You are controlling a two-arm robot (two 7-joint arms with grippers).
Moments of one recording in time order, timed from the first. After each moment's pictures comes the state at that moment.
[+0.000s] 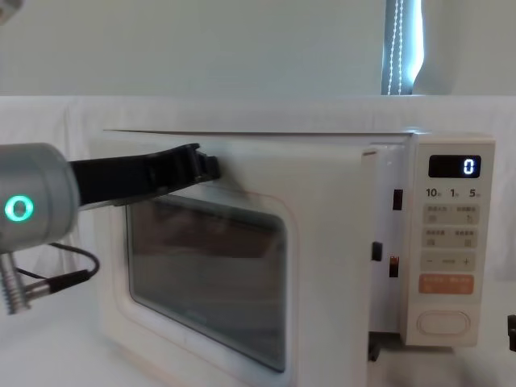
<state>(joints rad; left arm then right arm) -0.21 0.37 0.28 -1.82 -0.74 0.36 -0.15 0.01 0.07 -0.03 -1.55 -0.01 -0.03 0.06</state>
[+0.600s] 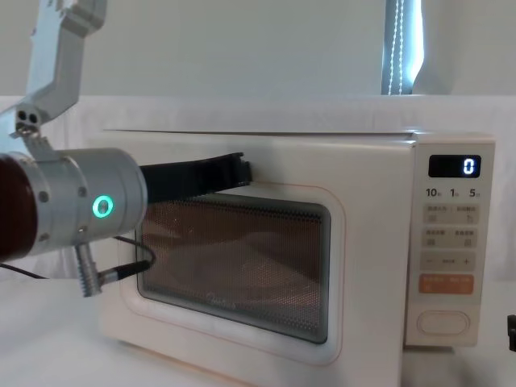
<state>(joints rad) -0.36 0.31 0.38 -1.66 -0.67 0.32 -0.12 0.01 0.07 -0.03 -1.55 -0.01 -0.03 0.06</state>
